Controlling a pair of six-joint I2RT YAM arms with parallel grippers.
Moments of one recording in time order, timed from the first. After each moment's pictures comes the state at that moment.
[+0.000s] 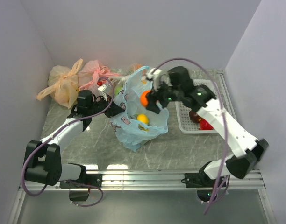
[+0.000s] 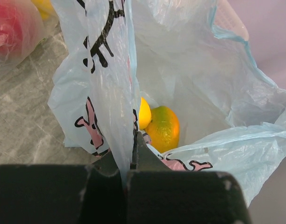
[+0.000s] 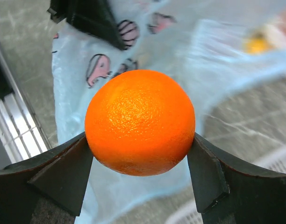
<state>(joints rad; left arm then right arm) -0.20 1.31 0.73 0.19 0.82 -0.27 0.62 1.38 1.56 -0.79 -0.35 -0.24</state>
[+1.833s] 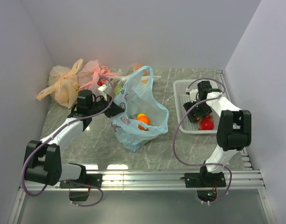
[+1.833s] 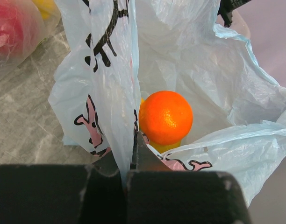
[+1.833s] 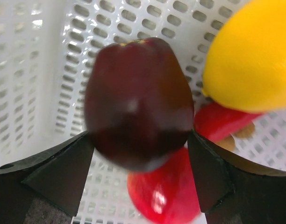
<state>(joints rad) -0.20 1.31 0.74 0.17 0.82 -0.25 0.00 1.71 1.20 -0.80 -0.06 -0.40</state>
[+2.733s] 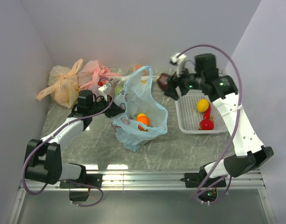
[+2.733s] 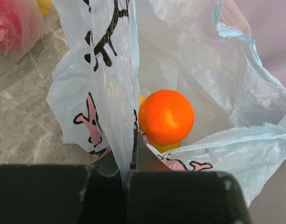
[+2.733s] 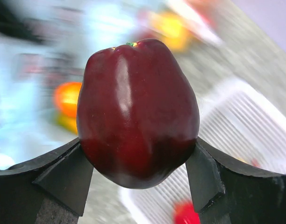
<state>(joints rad) -0.20 1.32 0.74 0.17 0.83 -0.25 0.27 1.41 1.72 -0.95 -0.45 -0.33</state>
